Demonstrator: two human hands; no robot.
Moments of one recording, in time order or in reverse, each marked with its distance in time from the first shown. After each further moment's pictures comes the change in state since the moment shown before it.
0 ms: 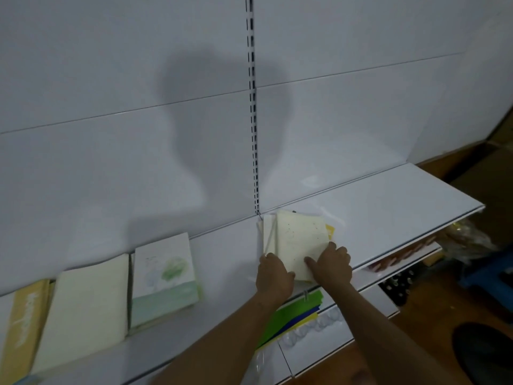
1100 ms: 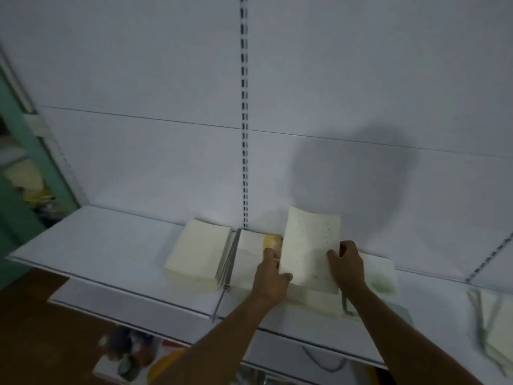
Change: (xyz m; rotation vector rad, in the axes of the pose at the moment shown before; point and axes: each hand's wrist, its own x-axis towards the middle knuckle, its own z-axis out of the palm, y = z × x) left_hand -0.161 -0.351 -0.275 -0.560 0.577 -0.105; right_hand -0.270 -0.332 0.119 0.522 -0.233 -0.608
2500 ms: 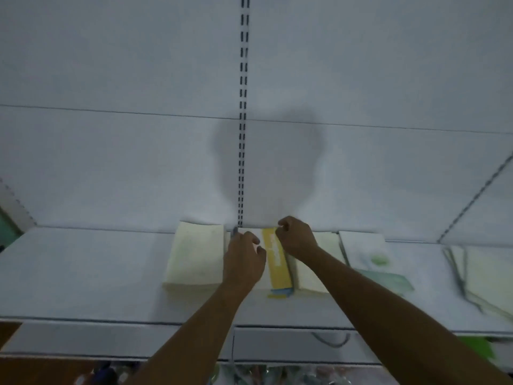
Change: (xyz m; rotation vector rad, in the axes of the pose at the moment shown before) left_hand 0.045 -0.033 -0.098 0.380 0.112 0.180; right_hand -0.025 -0.102 0.105 -0.293 -0.166 -0.134
